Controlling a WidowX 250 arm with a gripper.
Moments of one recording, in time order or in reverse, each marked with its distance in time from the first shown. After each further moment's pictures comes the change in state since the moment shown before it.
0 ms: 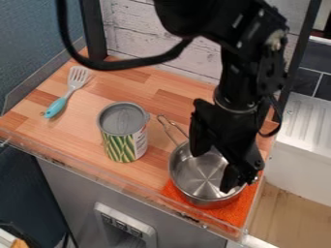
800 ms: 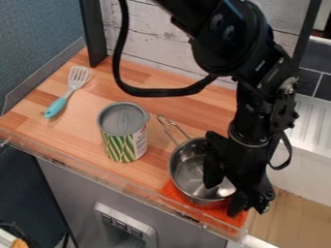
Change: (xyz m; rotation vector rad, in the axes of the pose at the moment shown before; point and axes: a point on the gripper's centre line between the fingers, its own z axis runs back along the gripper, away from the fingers) arm 0.005 -0.015 -0.036 -0.045 0.052 0.002
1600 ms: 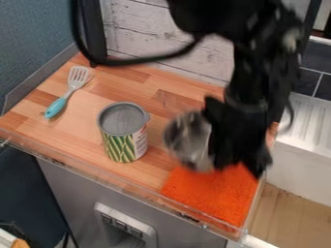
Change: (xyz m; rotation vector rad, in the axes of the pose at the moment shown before) arm 0.004 0.029 0.062 0.100 -0.113 -0.047
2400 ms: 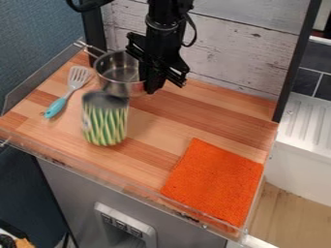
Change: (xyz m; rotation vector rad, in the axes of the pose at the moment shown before) arm -0.022 0.160 -0.052 0.060 0.140 0.412
